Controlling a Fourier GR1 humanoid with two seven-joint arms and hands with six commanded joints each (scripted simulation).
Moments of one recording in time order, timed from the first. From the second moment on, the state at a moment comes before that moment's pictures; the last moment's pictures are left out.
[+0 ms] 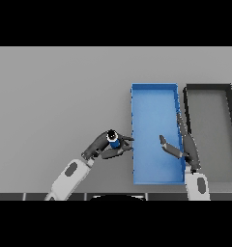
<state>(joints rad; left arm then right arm) -0.22 0.08 -0.55 -1.53 0.04 -0.11 -0.14 0.11 -0.18 0.05 -1.68 0.15 0.06 -0.11</state>
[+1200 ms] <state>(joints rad) -0.24 0.02 -0.51 -1.58 -0.03 -0.23 -0.05 0.30 -0.15 0.15 -2.13 -0.01 0.17 0.15</state>
